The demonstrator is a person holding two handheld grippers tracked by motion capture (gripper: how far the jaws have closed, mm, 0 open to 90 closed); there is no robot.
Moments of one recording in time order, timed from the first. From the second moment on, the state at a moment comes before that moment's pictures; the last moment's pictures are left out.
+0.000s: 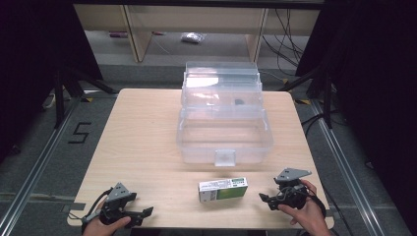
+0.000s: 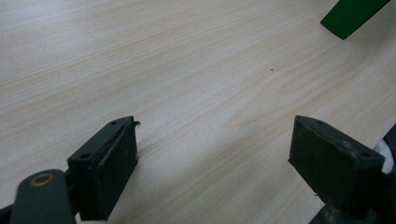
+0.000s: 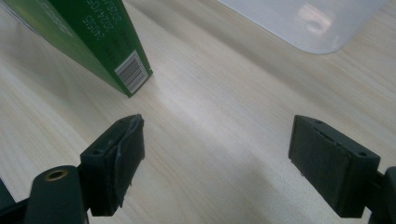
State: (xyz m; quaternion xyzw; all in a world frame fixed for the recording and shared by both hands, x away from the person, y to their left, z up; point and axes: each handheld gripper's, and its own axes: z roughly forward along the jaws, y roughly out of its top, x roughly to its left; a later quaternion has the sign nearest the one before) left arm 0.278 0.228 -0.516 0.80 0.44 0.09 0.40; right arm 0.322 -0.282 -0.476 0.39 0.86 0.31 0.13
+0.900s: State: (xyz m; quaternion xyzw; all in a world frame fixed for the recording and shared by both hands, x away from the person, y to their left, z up) left arm 0.279 0.229 -0.517 0.80 0.44 0.10 0.40; right arm 0.323 -0.232 -0.416 0.24 0.91 0.30 0.13
